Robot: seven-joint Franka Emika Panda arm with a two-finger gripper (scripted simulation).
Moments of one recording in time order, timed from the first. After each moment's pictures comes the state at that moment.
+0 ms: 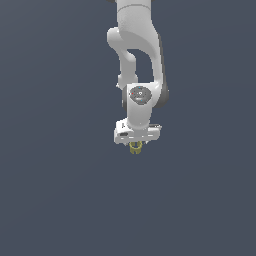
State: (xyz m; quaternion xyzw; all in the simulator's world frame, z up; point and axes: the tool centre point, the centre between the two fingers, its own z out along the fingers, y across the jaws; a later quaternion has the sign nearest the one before) arm -0.029 0.039 0.072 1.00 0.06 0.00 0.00
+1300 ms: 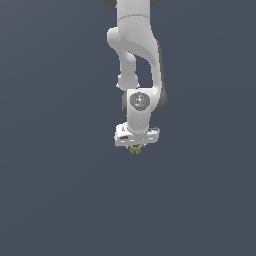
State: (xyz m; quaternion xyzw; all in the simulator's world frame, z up) arm -0.029 0.038 0.048 1.00 0.06 0.00 0.00
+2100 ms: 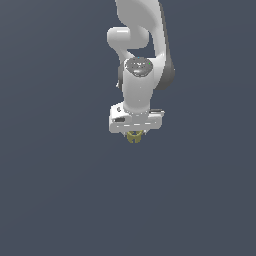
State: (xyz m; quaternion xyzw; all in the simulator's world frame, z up) arm -0.018 0.028 0.166 1.00 0.06 0.00 0.00
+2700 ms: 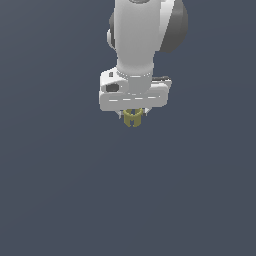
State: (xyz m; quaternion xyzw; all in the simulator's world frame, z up) arm -0.004 0.017 0.294 1.00 0.06 0.00 0.00
